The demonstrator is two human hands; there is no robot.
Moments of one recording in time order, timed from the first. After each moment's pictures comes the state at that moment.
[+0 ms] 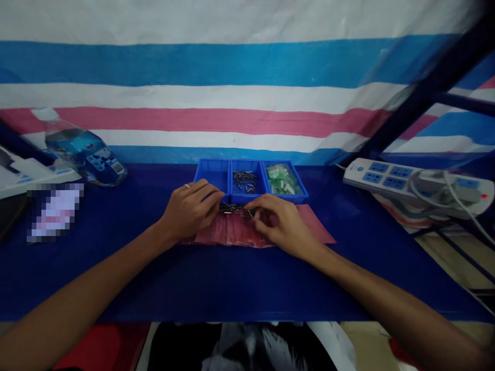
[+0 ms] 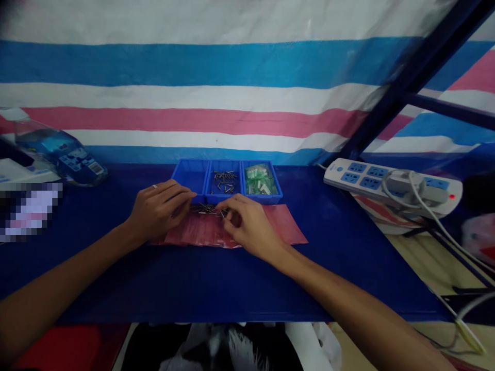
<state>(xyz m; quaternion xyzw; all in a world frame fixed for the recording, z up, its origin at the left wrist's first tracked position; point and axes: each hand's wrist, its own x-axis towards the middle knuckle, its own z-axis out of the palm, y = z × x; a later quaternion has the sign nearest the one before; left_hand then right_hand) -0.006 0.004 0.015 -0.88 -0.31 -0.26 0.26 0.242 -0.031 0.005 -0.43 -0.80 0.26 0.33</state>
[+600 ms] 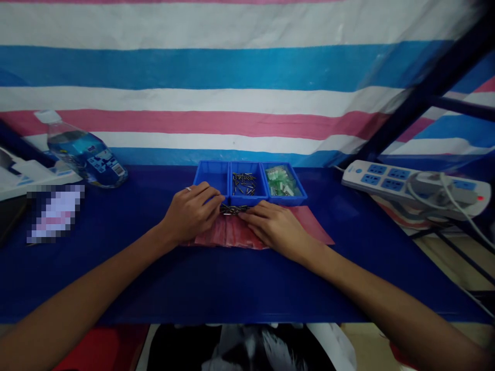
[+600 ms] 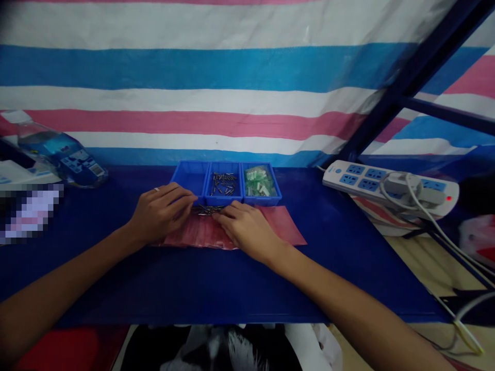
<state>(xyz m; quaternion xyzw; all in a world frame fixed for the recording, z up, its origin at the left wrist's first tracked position) -0.005 0.002 0.015 -0.88 -0.29 -0.26 0.27 0.247 -0.027 0.002 -0.34 -0.92 0.03 0.19</state>
